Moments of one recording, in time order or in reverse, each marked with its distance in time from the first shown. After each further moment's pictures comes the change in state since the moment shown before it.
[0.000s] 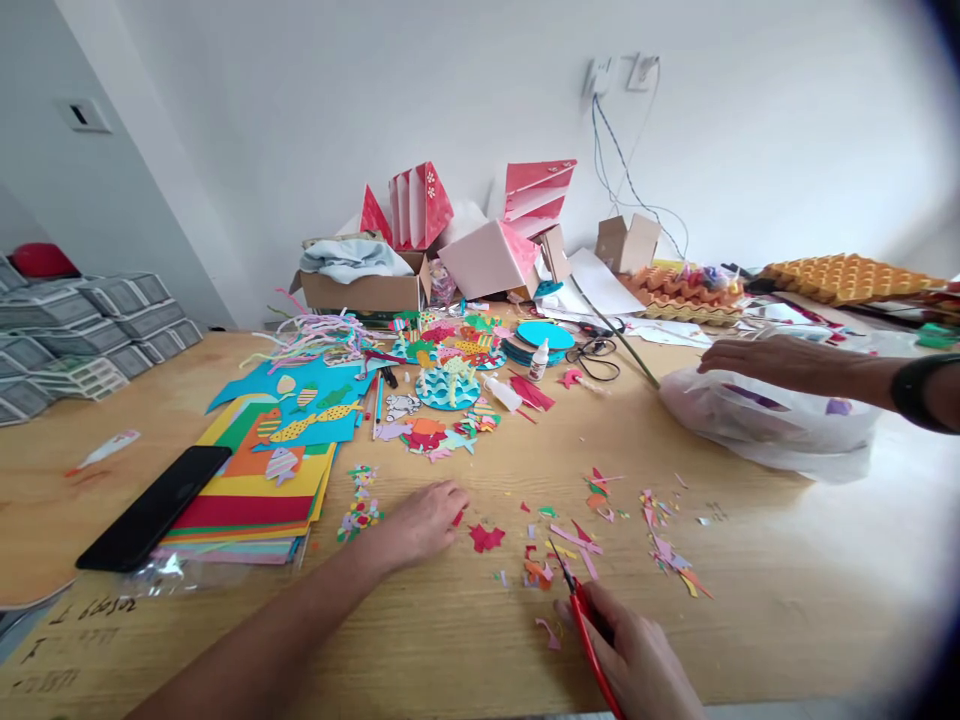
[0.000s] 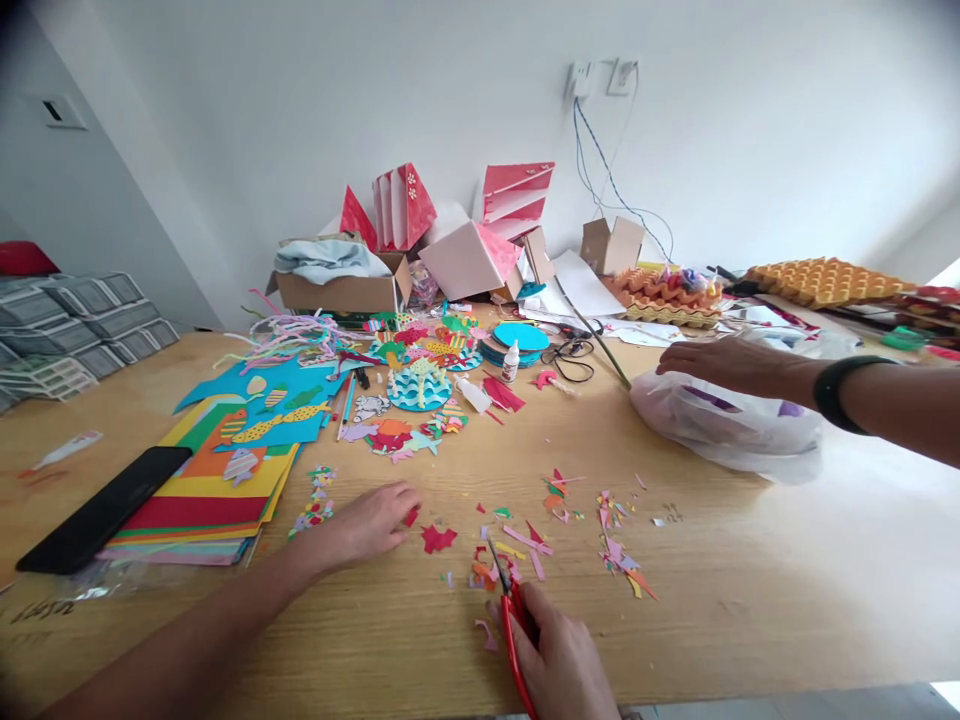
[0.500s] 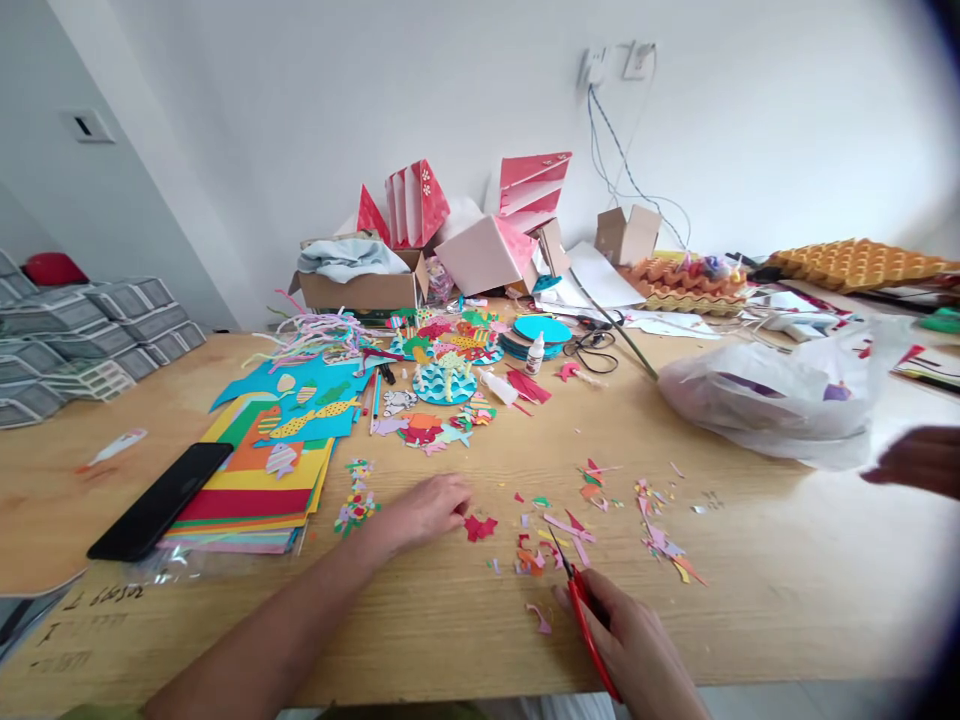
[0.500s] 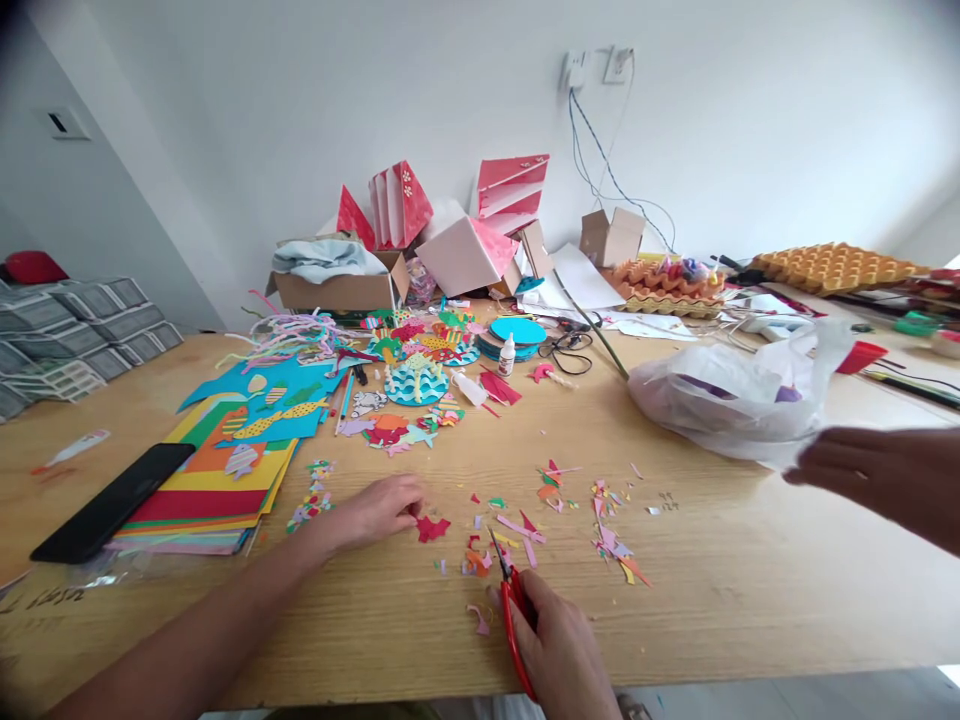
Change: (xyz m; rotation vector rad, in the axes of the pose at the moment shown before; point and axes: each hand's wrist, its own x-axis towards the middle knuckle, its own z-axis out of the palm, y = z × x) left_hand 0.014 0.004 0.001 -0.073 -0.026 0.065; right_hand 0.001 0.008 -0.008 -0.005 -0.070 0.041
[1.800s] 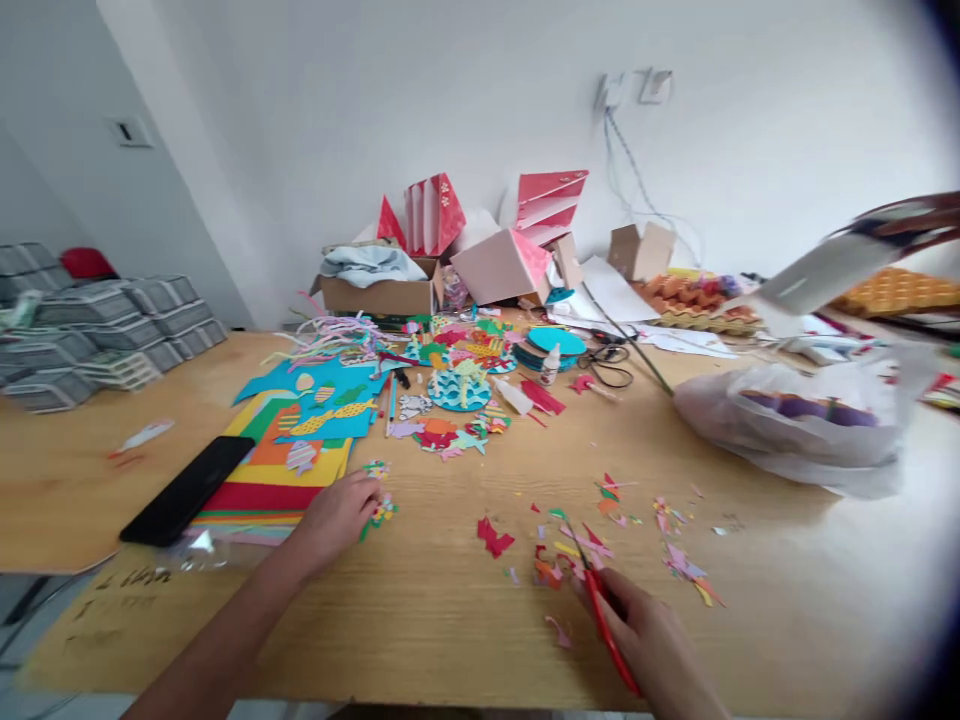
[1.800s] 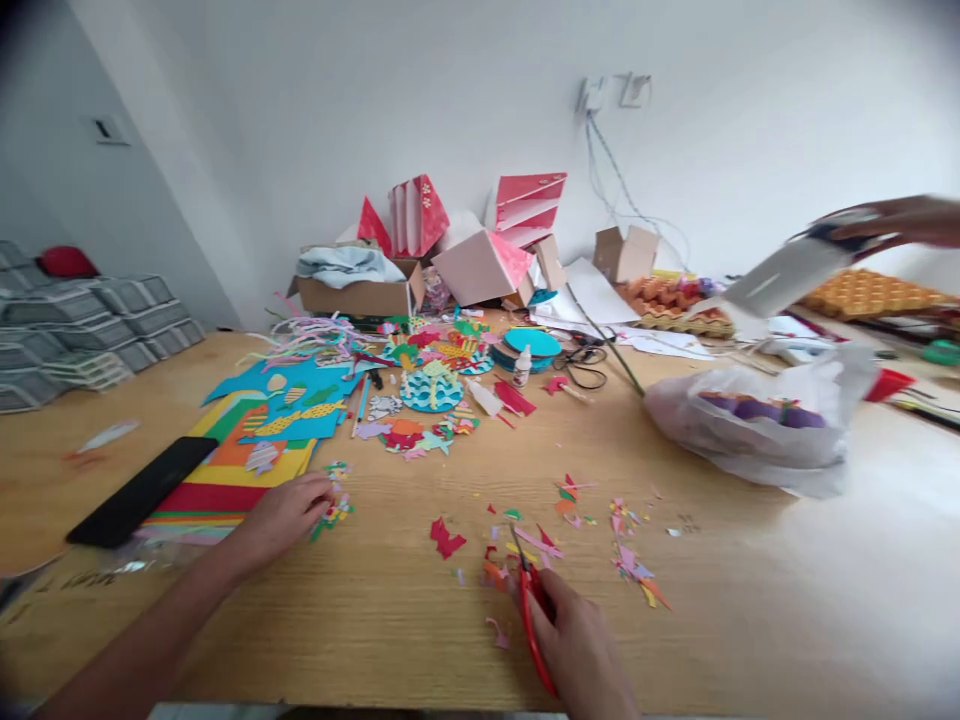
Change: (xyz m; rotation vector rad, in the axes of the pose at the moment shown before) left_hand -0.102 -0.049 -0.024 0.048 0.214 -0.451; right_hand 0.014 -0.009 -0.005 -0.054 0.014 0.052
